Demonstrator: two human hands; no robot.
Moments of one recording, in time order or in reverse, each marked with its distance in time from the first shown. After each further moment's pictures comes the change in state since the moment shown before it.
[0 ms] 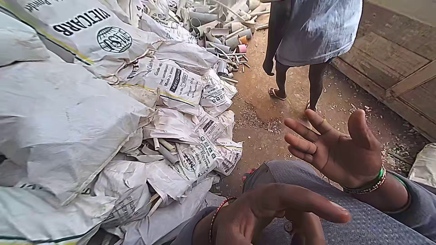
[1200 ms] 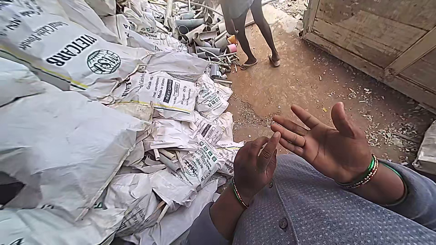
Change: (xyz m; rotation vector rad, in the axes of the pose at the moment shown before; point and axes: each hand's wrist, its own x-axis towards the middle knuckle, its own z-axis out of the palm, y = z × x) left_hand 0.016 -0.088 -0.060 2.051 0.478 0.285; right_hand -0.027 -0.018 -0.002 0.091 0.275 -0.055
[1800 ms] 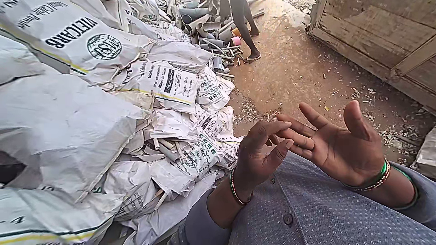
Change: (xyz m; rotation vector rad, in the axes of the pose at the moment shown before) left_hand 0.025 0.017 -0.011 -0.756 -0.004 -0.218; right_hand -0.020 -0.002 -0.004 -0.010 -0.126 0.062
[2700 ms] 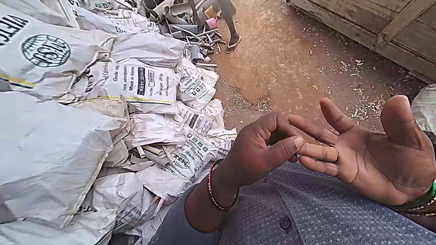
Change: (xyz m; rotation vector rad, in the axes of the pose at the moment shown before) left_hand 0.038 0.031 0.023 -0.558 -0.404 -0.550; right_hand -0.061 -0.019 0.002 0.118 0.057 -0.042
